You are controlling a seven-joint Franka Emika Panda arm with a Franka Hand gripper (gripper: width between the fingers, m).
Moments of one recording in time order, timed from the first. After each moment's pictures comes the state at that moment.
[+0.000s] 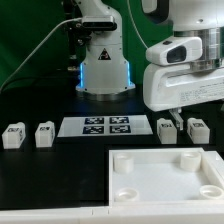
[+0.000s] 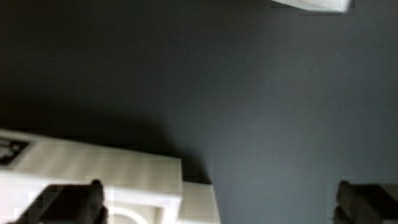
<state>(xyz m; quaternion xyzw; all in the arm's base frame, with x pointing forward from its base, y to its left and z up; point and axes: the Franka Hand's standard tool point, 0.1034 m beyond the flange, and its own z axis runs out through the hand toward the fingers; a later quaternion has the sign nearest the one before) 0.470 0.157 0.059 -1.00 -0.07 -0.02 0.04</state>
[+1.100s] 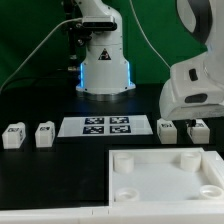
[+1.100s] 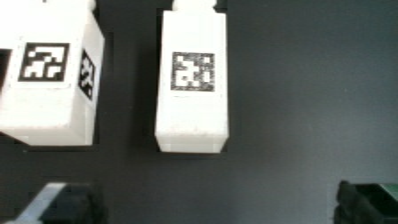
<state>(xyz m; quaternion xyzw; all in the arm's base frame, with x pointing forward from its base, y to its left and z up) 0.436 0.180 0.047 -0.91 0.00 0.40 0.03</state>
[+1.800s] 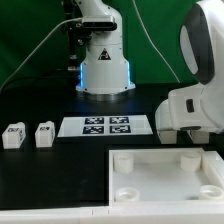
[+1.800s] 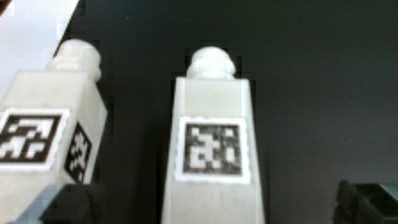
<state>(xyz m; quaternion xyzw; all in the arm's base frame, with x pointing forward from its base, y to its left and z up) 0.406 0.179 0.022 -0.89 0.00 0.46 0.02</state>
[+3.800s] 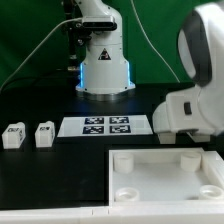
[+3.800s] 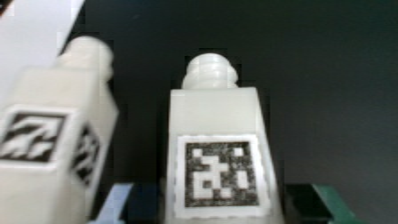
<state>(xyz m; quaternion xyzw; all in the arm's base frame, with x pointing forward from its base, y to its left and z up) 0.413 0.172 0.036 -0.89 -0.02 0.45 0.02</state>
